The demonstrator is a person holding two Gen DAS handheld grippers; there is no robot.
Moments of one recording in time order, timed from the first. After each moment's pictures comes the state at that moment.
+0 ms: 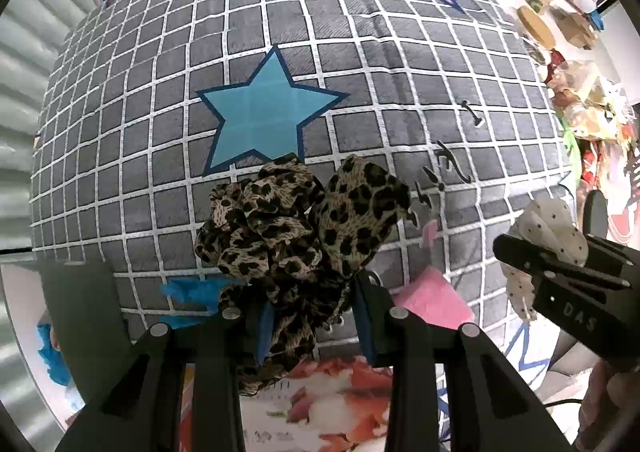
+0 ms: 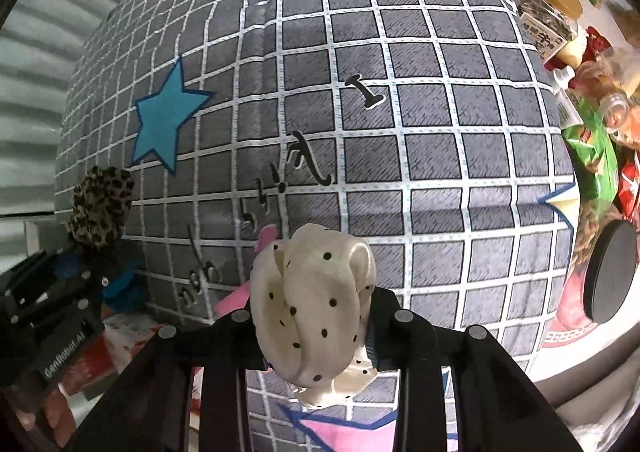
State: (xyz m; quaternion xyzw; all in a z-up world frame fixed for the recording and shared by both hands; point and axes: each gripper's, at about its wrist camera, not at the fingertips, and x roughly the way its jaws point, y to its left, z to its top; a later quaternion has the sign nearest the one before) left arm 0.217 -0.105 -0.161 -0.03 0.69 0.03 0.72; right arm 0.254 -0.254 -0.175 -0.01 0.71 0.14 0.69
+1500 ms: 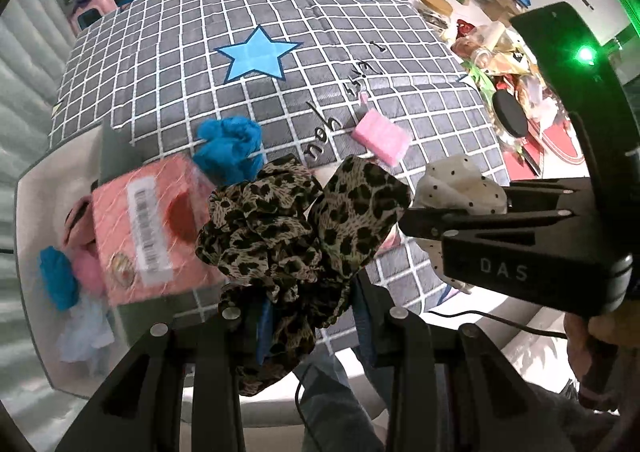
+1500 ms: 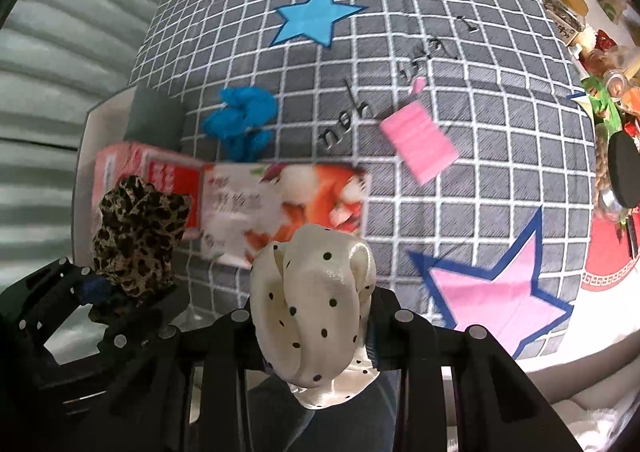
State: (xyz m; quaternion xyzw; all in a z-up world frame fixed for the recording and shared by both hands) left arm 0.016 -0.080 -0.086 -0.02 0.65 -0.07 0.76; right arm 0.063 -0.173 -0.102 -0.01 0.70 0.19 0.68
